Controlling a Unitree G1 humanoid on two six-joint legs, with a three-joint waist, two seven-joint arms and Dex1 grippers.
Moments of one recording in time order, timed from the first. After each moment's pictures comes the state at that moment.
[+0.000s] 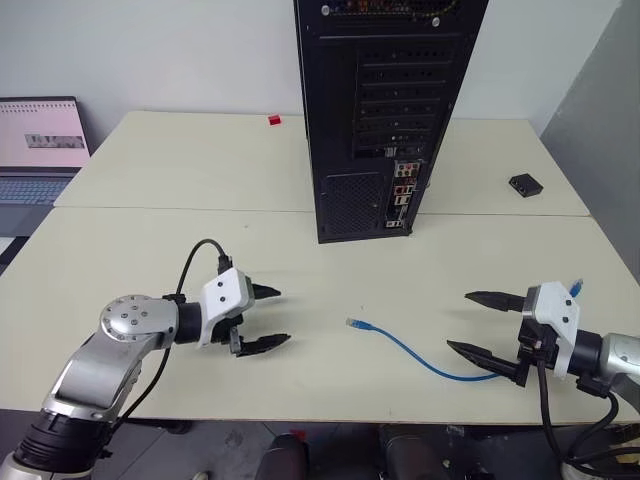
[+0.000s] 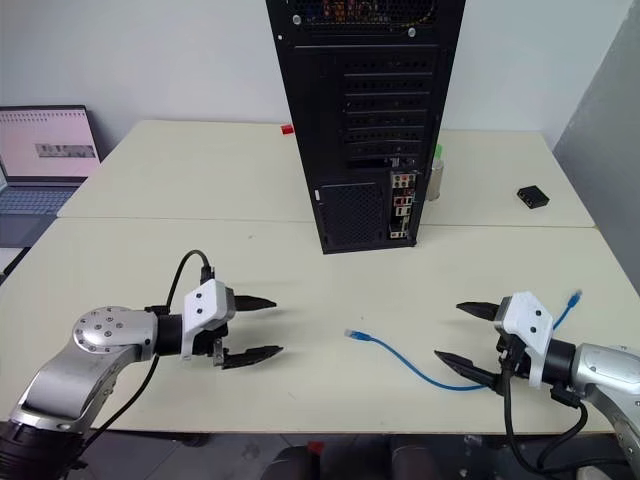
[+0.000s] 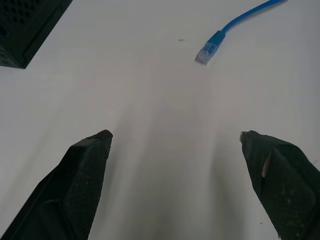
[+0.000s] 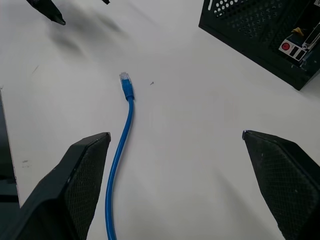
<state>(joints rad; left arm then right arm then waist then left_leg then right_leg) -0.13 0.84 -0.02 -0.26 -0.31 0.34 -1.08 0.22 -0.88 -0.26 -0.57 0.54 0.40 0.89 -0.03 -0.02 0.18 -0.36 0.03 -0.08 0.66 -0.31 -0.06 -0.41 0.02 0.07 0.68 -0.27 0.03</state>
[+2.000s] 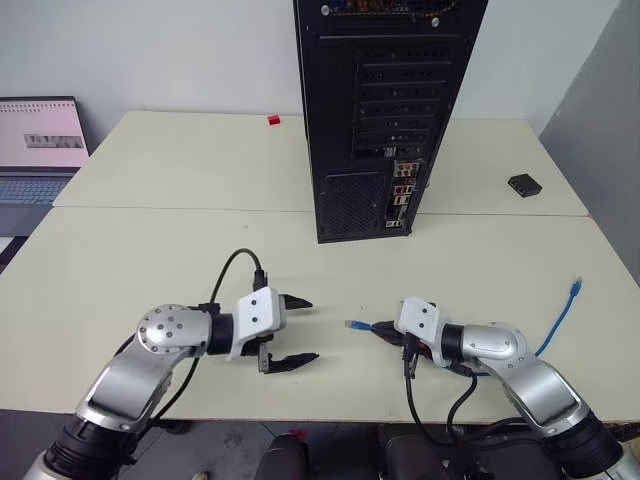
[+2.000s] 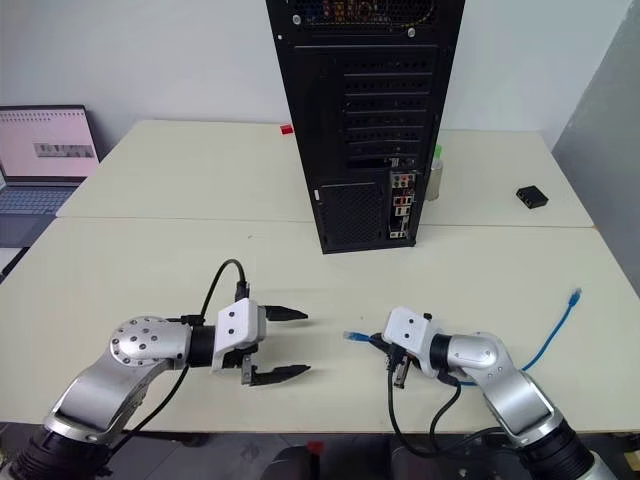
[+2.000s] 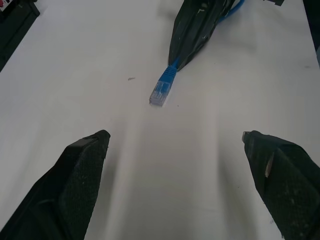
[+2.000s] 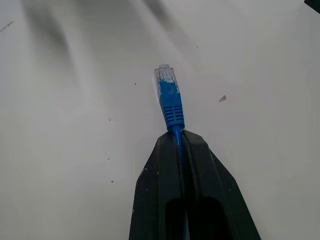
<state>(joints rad) -0.14 0.78 -0.15 -0.33 -0.25 0.28 -1.06 -0.18 -0.59 0.36 -0.32 0.06 0.38 0.78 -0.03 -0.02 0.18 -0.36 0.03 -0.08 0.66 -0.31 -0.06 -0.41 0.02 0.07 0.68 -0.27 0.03</state>
